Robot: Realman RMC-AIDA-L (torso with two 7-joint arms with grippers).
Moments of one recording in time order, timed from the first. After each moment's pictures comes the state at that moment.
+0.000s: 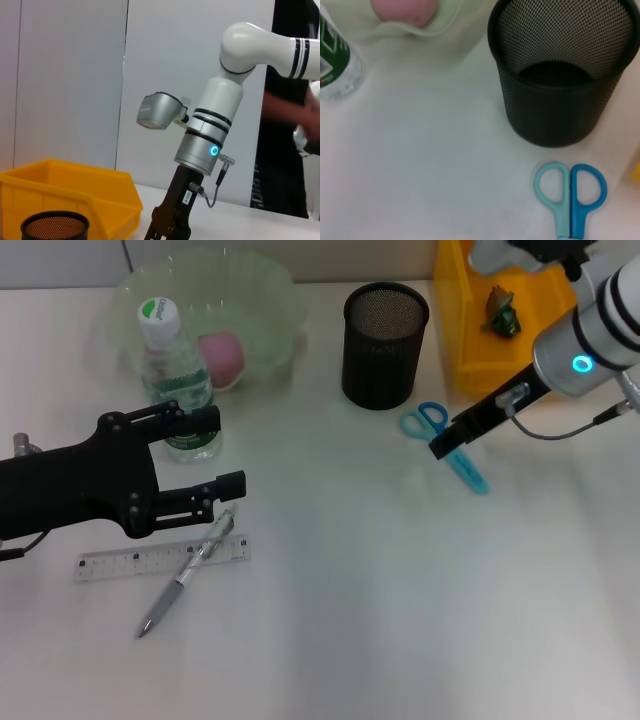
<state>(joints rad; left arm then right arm) -0.33 -2.06 0.86 0.78 1.69 1.74 -1.23 0.87 2.08 -1.20 -0.87 -2.66 -1.31 2.62</state>
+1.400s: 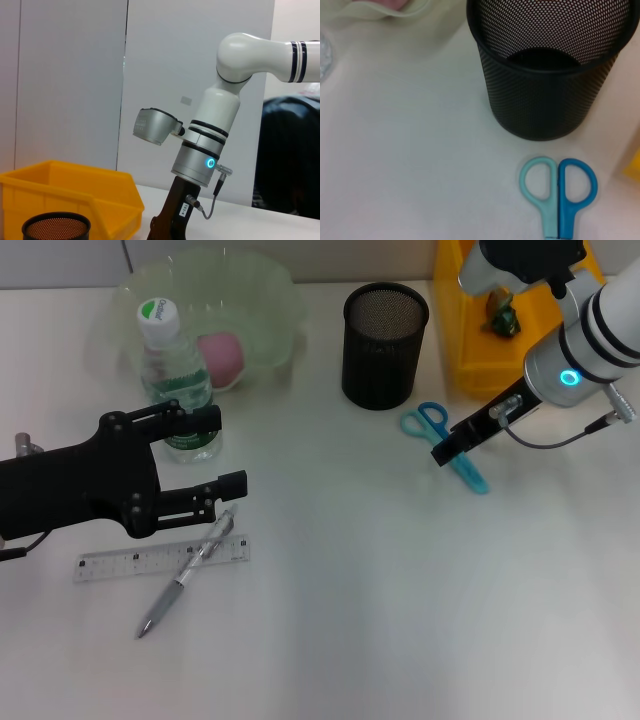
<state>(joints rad) -0.33 -2.06 0.86 0.78 1.69 1.74 -1.22 0.89 2.08 -1.23 -0.78 -2.68 -1.22 2.63</state>
